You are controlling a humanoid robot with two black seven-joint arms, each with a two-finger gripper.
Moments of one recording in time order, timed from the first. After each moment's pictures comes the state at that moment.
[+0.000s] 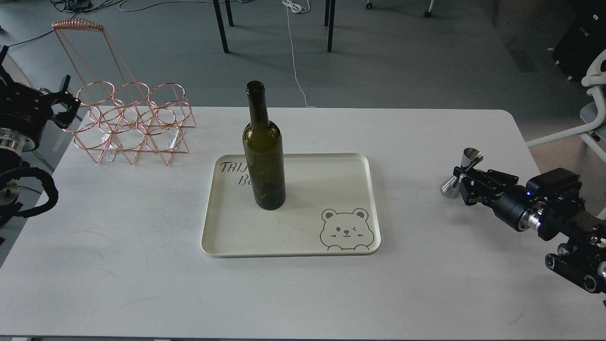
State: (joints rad) left arm -0.62 0.67 -0.76 -0.77 -0.41 -0.42 -0.39; right arm 0.69 -0.59 -0.01 0.69 -1.39 -0.49 0.49
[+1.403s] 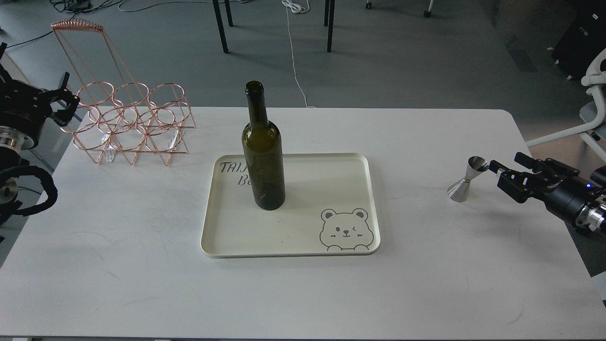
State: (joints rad) left arm -0.62 0.67 -0.76 -0.77 -0.41 -0.42 -0.39; right arm 0.81 -0.92 -0.01 0.99 -1.37 -0.49 0.49
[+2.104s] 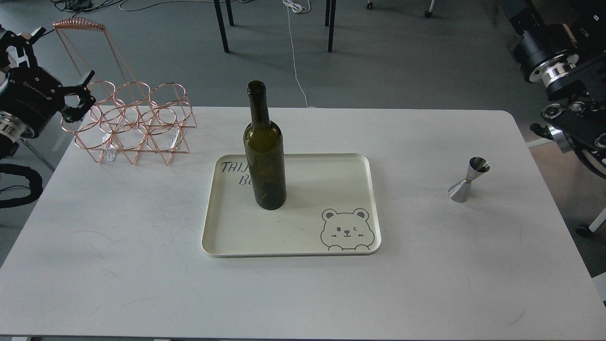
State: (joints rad) left arm -0.66 0.78 -0.76 -0.89 -0.12 -0.45 -0.25; right arm 1.13 -0.58 0.12 0.79 -0.57 -0.39 0.49
